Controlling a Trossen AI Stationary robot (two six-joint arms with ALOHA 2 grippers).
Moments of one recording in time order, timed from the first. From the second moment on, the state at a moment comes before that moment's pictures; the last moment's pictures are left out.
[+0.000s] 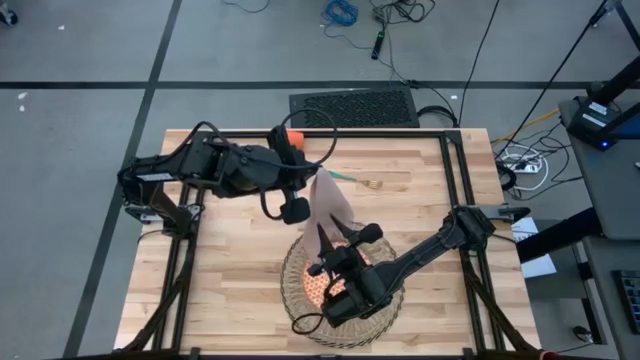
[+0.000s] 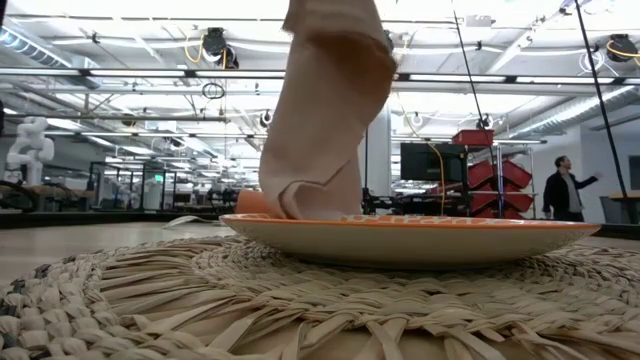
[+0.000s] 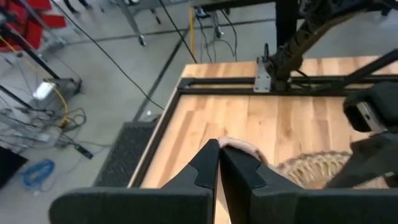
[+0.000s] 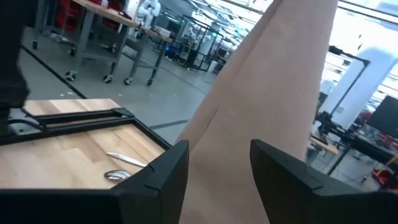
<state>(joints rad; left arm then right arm) -0.17 1.65 2.16 -1.04 -0.51 0.01 0.52 2.16 2.07 -1.33 1.57 1.05</state>
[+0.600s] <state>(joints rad) -0.16 1.79 2.16 -0.98 -0.55 0.08 0.52 2.16 2.07 -1.27 1.57 1.03</state>
